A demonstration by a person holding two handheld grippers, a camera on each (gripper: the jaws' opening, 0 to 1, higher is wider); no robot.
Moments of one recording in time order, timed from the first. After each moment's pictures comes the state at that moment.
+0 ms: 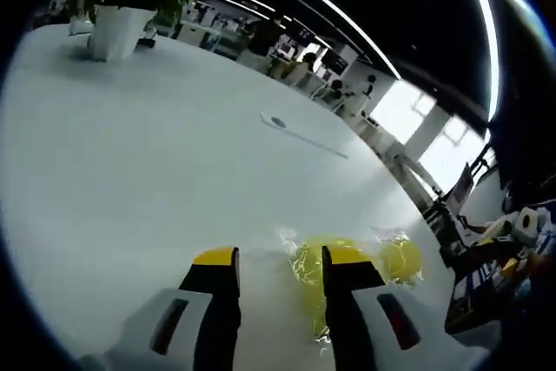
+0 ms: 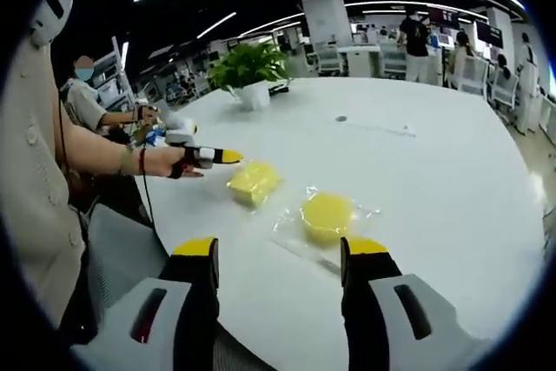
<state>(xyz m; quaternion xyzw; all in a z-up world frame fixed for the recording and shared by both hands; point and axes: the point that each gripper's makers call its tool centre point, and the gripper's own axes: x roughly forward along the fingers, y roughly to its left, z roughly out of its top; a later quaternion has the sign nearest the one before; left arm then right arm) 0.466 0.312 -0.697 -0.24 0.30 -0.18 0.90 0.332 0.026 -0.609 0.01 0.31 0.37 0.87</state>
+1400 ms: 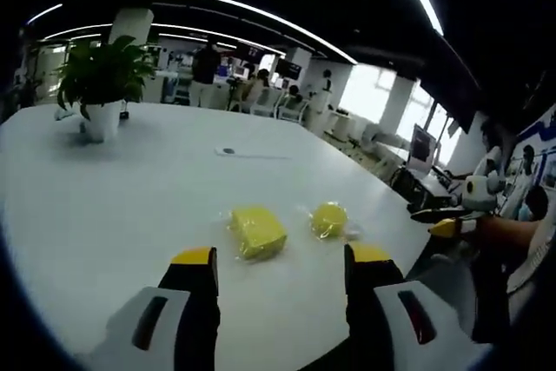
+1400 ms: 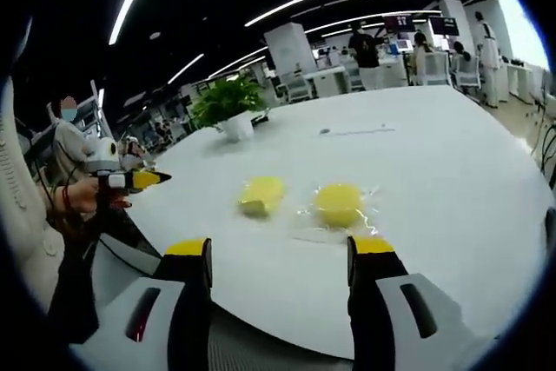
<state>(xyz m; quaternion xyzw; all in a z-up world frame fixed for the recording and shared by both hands) 0.312 0.310 -0.586 -0.12 0.24 -0.24 0.93 0.277 0.038 -0.604 0.09 0.25 0.30 0.92</state>
